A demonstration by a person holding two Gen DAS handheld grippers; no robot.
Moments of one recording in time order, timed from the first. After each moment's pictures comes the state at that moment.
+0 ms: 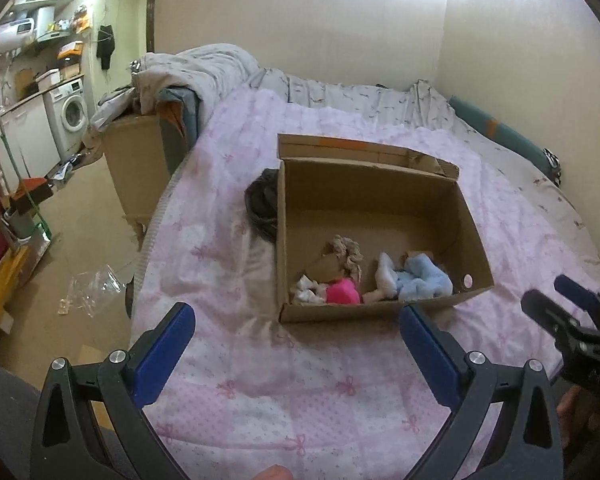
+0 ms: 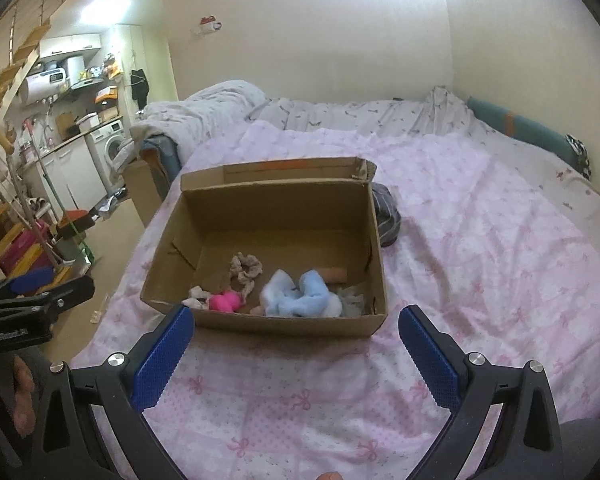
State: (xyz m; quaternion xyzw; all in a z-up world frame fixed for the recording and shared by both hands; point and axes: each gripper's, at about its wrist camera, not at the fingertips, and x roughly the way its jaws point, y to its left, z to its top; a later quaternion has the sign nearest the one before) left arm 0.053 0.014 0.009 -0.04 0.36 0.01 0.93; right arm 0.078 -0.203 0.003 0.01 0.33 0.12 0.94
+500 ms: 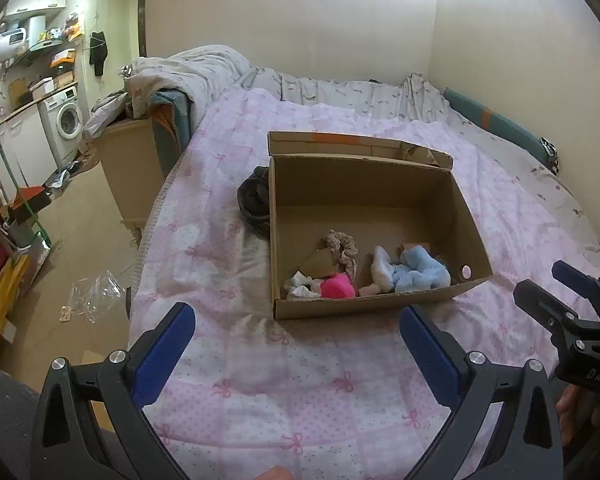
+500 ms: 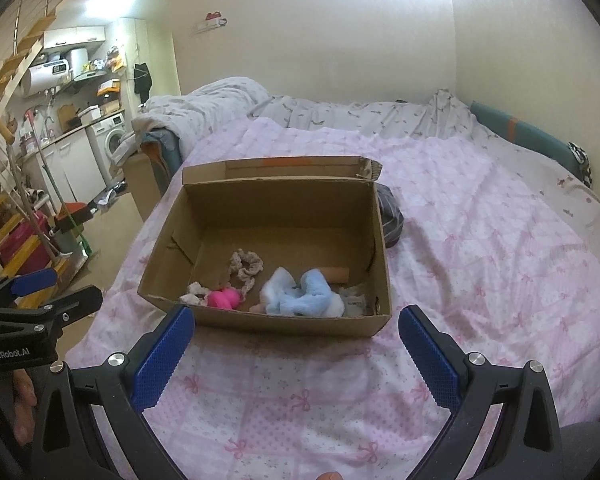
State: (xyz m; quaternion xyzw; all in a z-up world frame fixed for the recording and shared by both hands) left arm 0.054 0.006 0.005 -0.03 0.36 0.01 0.93; right arm 0.077 -0.194 0.002 0.00 0.33 0.12 0.94
